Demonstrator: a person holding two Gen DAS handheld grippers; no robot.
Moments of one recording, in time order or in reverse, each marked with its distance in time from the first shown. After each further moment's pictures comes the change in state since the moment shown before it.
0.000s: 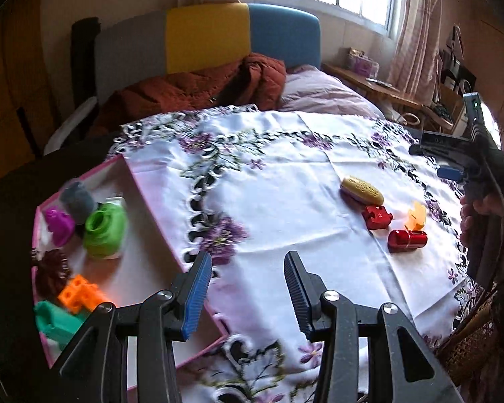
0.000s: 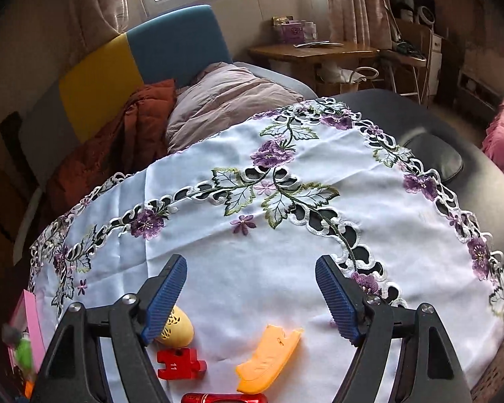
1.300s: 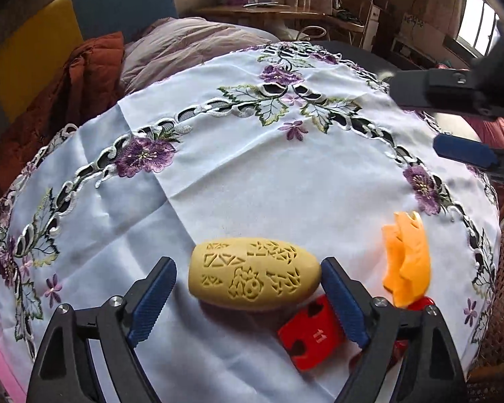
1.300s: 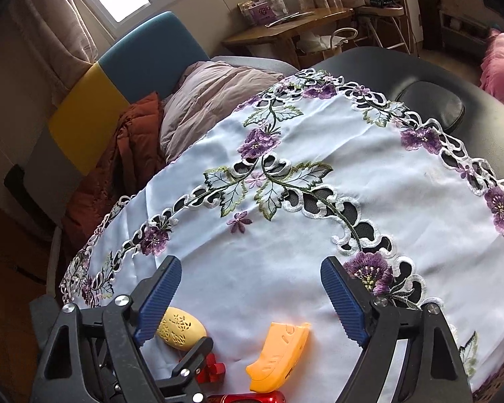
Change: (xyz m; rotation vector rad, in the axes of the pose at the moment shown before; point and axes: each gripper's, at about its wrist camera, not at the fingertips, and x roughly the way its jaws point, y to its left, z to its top) left arm 0.181 -0.161 0.085 0.441 0.210 -0.271; right arm 0.010 -0.035 0.005 0.225 0.058 0.102
